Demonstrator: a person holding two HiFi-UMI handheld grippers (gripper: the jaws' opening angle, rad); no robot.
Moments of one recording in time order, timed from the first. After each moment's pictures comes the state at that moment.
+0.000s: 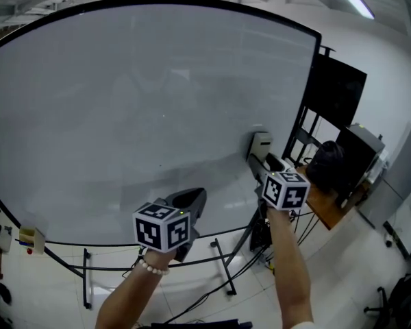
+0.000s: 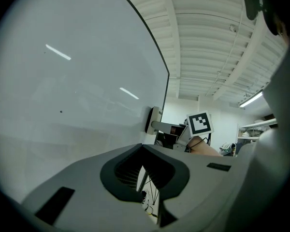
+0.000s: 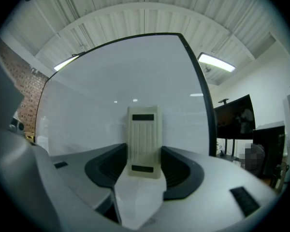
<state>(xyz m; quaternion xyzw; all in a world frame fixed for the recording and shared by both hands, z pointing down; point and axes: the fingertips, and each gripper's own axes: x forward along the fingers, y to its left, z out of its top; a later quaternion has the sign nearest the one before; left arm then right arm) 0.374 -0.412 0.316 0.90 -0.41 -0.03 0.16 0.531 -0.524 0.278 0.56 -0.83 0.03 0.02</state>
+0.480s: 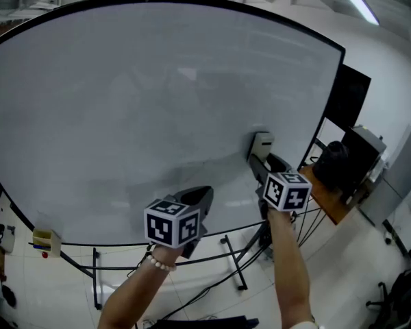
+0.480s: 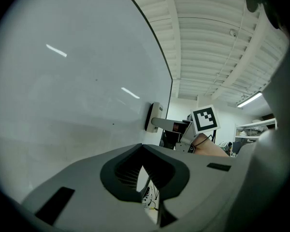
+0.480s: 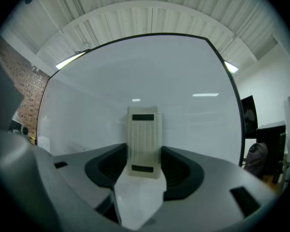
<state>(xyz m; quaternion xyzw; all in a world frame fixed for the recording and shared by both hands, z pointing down) 0.264 -0.393 0.319 0.90 -0.40 -0.02 0.16 0.404 -0.489 0.271 0.56 -0.83 0.02 0.03</state>
